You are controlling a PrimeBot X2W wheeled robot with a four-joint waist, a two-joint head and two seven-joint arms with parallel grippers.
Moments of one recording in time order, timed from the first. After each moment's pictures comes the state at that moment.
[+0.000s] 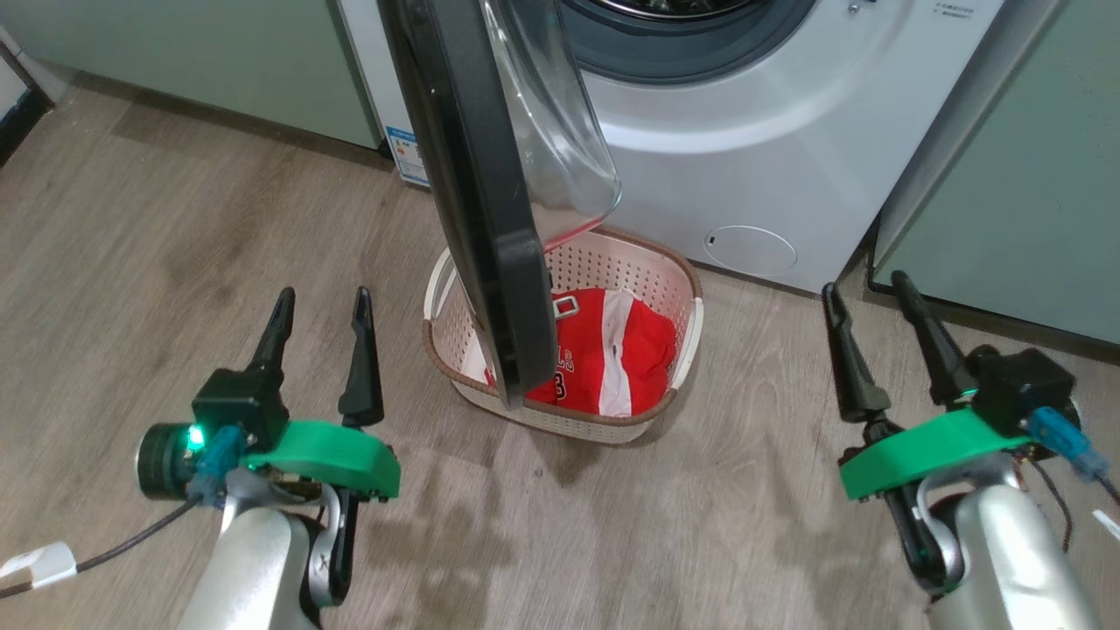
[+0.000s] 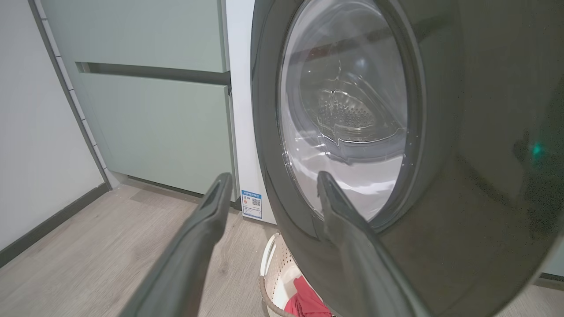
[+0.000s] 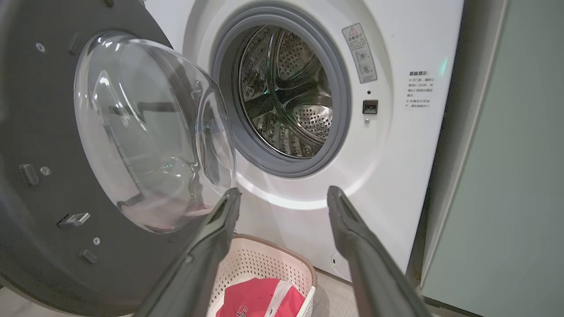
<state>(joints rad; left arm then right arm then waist) -0.18 0.11 -0.23 0.13 -0.26 0.16 -0.22 -0.15 -0.08 0.03 0.18 0.22 0.13 -0.20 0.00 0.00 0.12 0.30</state>
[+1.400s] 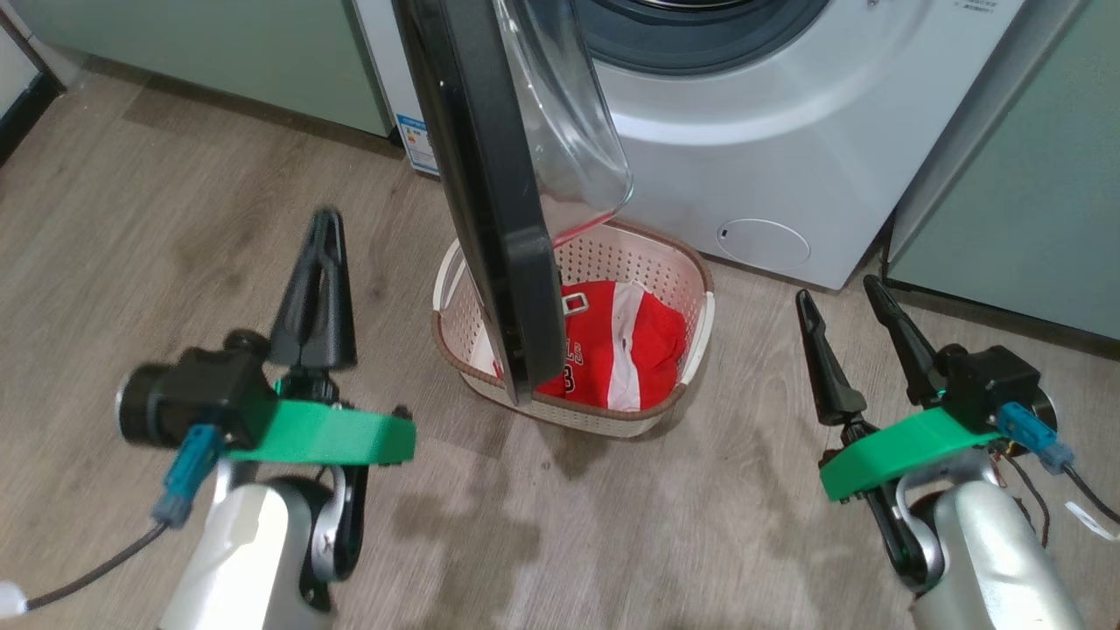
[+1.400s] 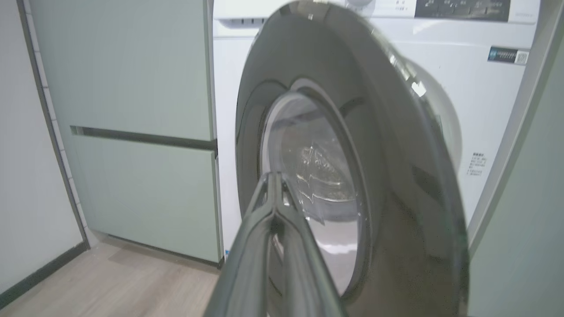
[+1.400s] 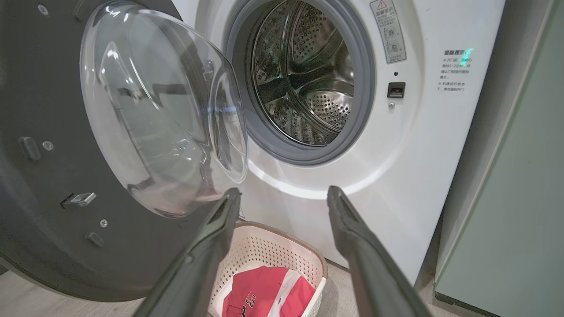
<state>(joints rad) -0.19 0.12 -0.26 -0.08 -0.26 0.18 -0.24 -0.18 -0.07 0.06 0.22 0.18 0.13 -0.20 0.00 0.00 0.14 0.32</state>
